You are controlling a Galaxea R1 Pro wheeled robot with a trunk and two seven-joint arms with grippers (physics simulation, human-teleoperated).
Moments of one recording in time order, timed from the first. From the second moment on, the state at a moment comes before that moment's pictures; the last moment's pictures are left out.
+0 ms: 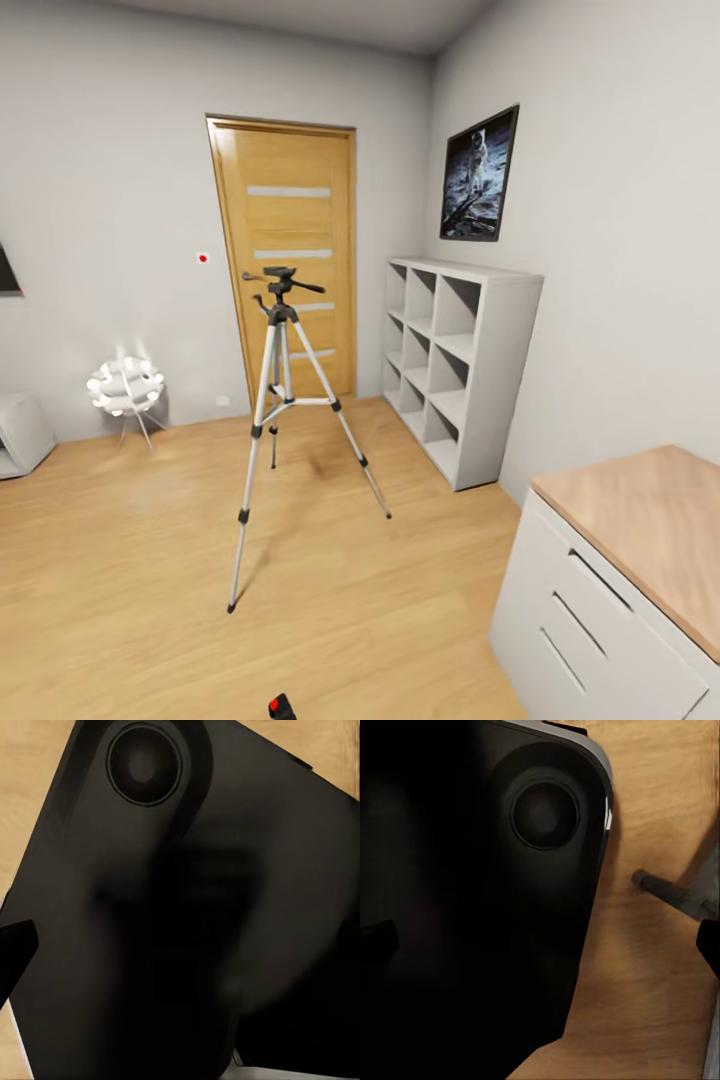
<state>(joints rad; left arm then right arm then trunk) 0.00 -0.04 0.01 -0.02 0.50 -0.01 0.00 -0.01 -0.01 0.07 -0.02 0.09 -0.01 -0.01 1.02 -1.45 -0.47</state>
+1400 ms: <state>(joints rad) 0.00 -0.04 0.02 -0.02 0.51 -0.01 0.00 -0.01 -0.01 0.07 -0.02 0.09 -0.01 -0.01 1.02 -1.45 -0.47</state>
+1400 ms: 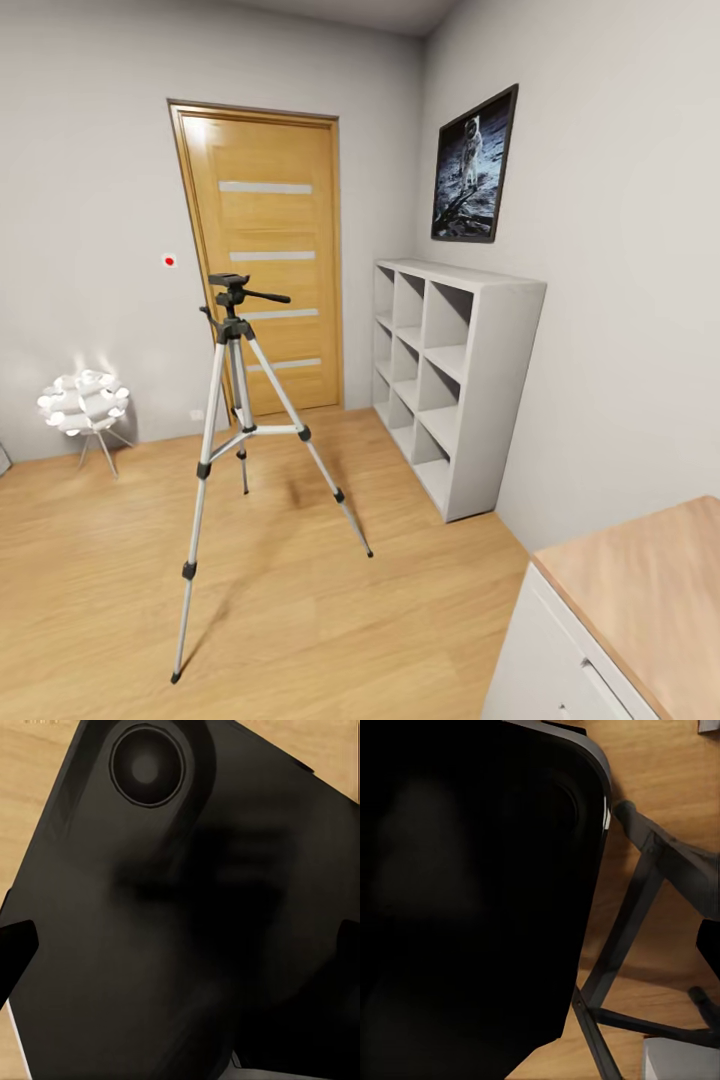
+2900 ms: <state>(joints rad) 0.00 -0.04 0.02 -0.02 0.51 -0.01 0.00 -0.01 -0.01 0.07 -0.02 0.09 -0.01 -0.01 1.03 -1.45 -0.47</state>
